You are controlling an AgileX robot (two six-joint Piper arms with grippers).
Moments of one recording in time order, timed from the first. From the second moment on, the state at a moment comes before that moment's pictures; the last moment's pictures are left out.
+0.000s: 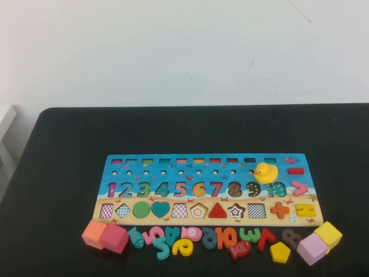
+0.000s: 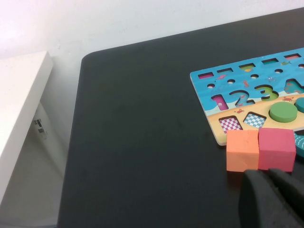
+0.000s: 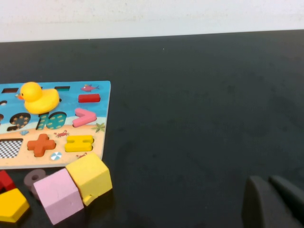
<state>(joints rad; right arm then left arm) -0.03 -0.01 0.02 -0.06 0.41 0.09 -0.11 -0.01 0.02 -0.03 0.35 0.10</state>
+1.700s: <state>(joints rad) -0.03 -0.01 0.02 0.73 0.39 0.23 -0.11 -0.01 0.02 -0.03 0.36 0.10</state>
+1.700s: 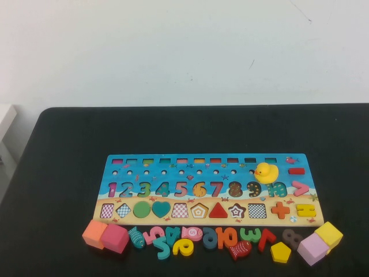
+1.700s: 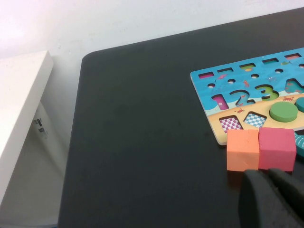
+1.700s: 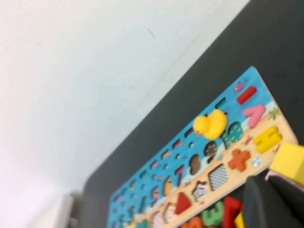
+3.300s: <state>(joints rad) 0.56 1.48 -0.94 0.08 0.98 -0.62 -0.11 -0.01 0.02 -0.03 0.36 0.10</state>
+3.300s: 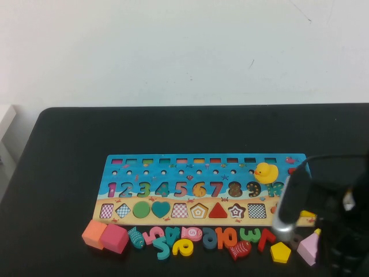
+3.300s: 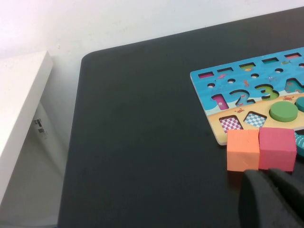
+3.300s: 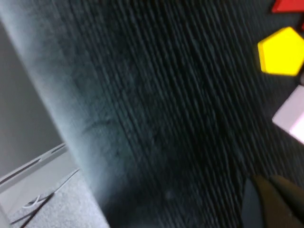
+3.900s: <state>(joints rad) 0.56 1.73 -0.97 0.07 0.79 -0.61 -0.11 -0.01 0.02 -0.03 0.36 0.10</state>
